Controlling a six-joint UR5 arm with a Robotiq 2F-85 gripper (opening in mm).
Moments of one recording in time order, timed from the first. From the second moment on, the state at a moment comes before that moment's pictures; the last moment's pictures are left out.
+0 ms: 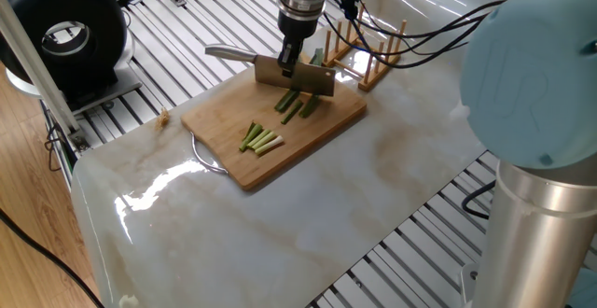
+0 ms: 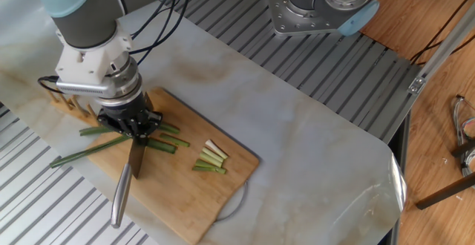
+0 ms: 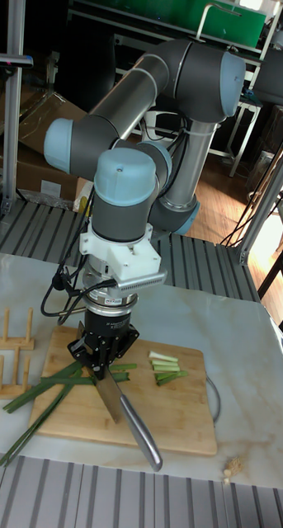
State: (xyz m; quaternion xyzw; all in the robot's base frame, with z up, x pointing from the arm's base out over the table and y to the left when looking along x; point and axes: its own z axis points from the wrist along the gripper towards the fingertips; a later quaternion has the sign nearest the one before) arm 0.624 -0.037 0.056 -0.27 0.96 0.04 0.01
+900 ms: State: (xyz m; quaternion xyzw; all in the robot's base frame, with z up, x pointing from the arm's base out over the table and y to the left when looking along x) arm 0.630 -0.038 0.052 -0.27 0.96 0.04 0.04
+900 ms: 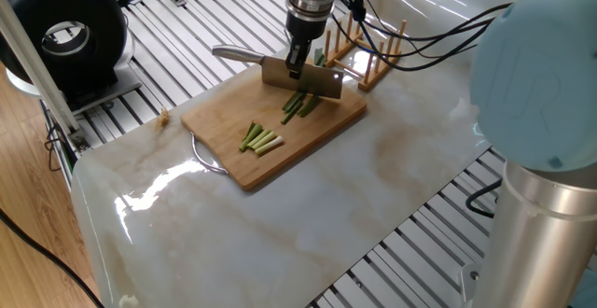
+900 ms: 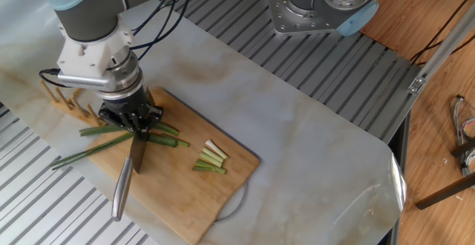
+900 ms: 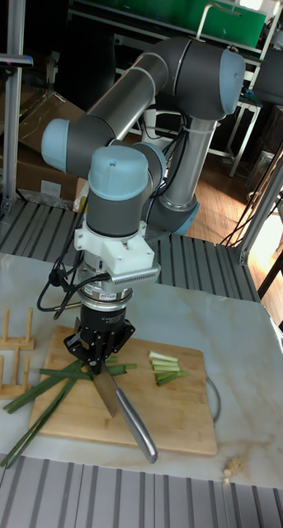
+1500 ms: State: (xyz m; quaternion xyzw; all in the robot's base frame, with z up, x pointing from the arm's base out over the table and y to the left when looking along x) arm 0.648 -0.038 0.059 -0.28 0.96 0.05 0.09
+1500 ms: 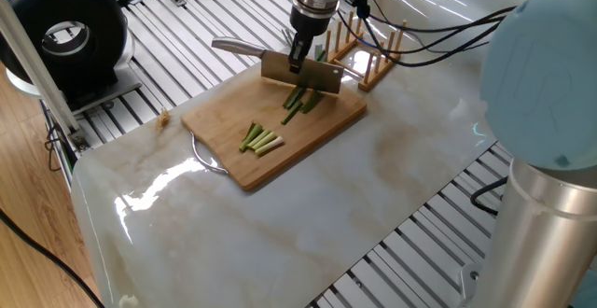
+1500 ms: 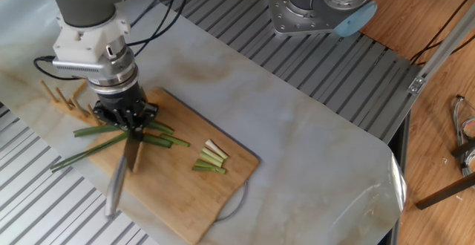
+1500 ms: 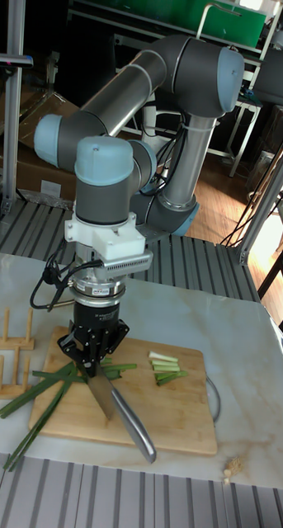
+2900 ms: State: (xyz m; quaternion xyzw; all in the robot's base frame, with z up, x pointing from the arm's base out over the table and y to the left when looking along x) arm 0.641 -0.048 0.058 -0.27 0.96 0.05 0.07
